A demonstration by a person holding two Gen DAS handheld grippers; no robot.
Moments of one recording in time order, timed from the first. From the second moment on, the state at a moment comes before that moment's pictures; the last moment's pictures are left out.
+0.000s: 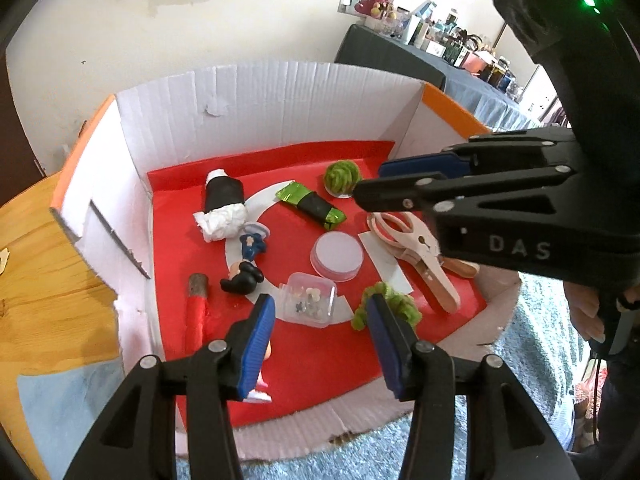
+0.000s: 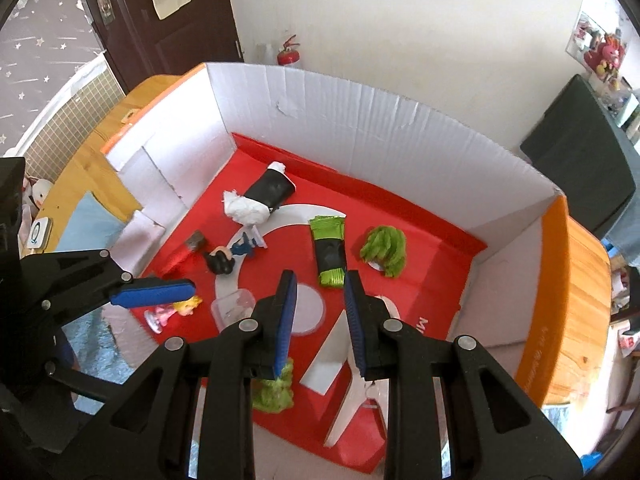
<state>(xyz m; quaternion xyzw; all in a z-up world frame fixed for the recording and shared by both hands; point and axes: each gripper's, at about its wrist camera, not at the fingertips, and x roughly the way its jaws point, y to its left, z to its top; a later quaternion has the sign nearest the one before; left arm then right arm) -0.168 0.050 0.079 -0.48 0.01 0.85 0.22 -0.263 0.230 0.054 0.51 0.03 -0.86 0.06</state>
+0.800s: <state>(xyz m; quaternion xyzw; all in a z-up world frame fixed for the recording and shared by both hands) -0.111 0.018 0.113 -0.40 -0.02 0.90 0.16 -0.138 0.207 0.118 0.39 0.01 -0.92 0.00</state>
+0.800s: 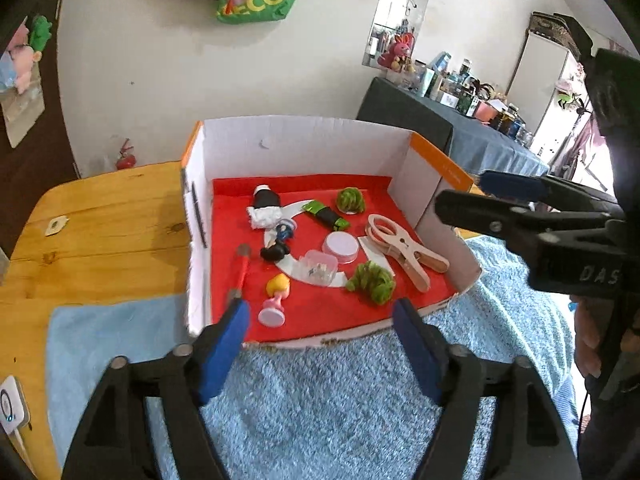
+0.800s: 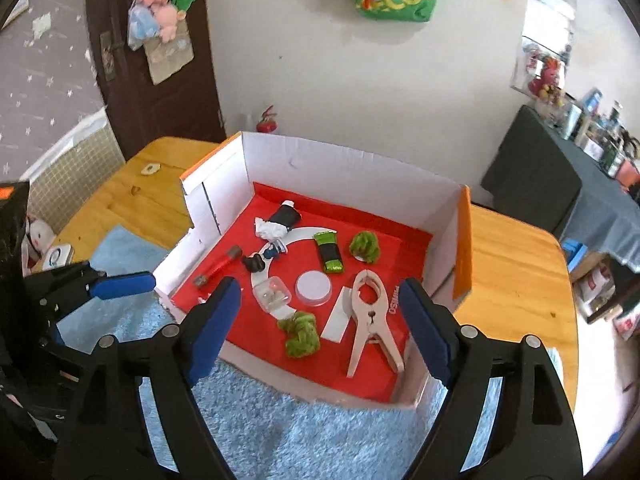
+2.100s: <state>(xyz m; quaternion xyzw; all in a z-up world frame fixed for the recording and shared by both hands) -0.070 0.009 0.050 -0.40 -0.01 0.92 0.06 -0.065 0.203 0.021 0.39 -0.03 -0.92 -0.09</state>
